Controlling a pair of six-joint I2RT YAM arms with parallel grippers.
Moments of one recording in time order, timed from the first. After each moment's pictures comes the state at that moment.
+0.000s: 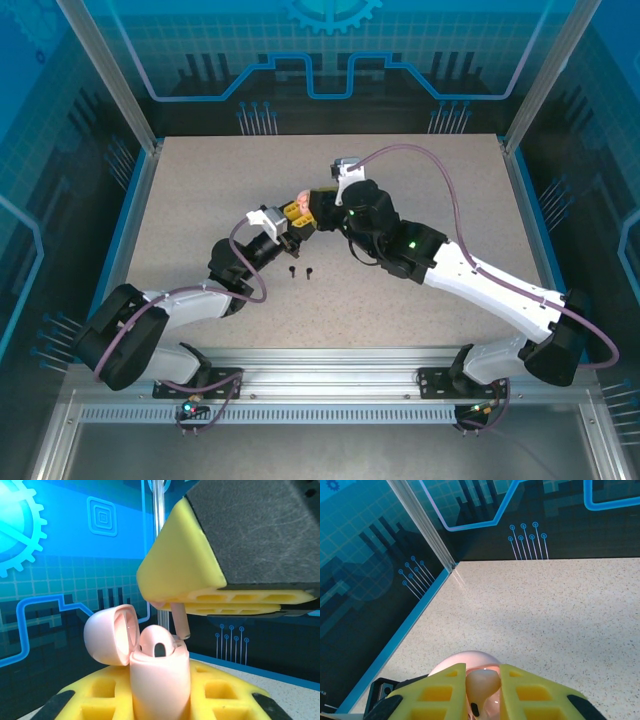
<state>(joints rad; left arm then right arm) -0.55 1.37 0.46 1.27 0.29 -0.06 0.93 1.36 1.31 -0.28 0.34 0.52</state>
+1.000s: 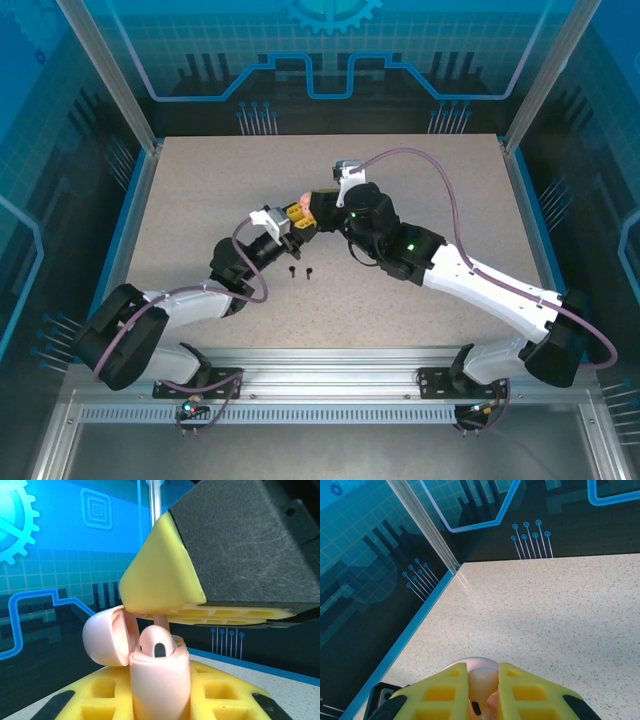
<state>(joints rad) -0.56 1.37 0.47 1.24 0.30 -0.06 0.92 1.35 1.25 -0.21 0.31 0.54</state>
